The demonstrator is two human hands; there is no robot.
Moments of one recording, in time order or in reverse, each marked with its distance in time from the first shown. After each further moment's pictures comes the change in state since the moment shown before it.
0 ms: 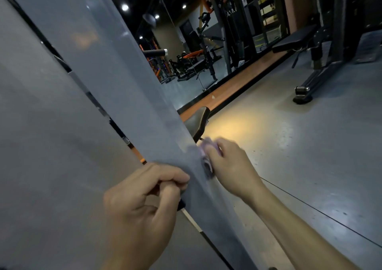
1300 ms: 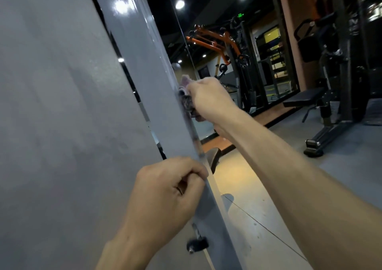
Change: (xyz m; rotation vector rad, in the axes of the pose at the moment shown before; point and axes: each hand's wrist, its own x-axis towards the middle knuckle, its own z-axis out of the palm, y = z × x) left_hand 0.070 0.055 -0.058 0.225 -0.035 0.220; right_hand 0.068 -0.222 -0.039 0.259 -0.022 -0.296
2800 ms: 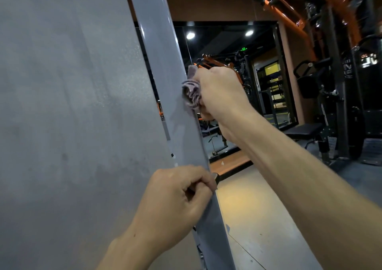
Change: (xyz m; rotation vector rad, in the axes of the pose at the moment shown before) left_hand 0.024 -0.010 -0.025 -0.175 -0.048 -0.042; right_hand -0.008 -0.083 0.007 0.023 0.134 -0.169
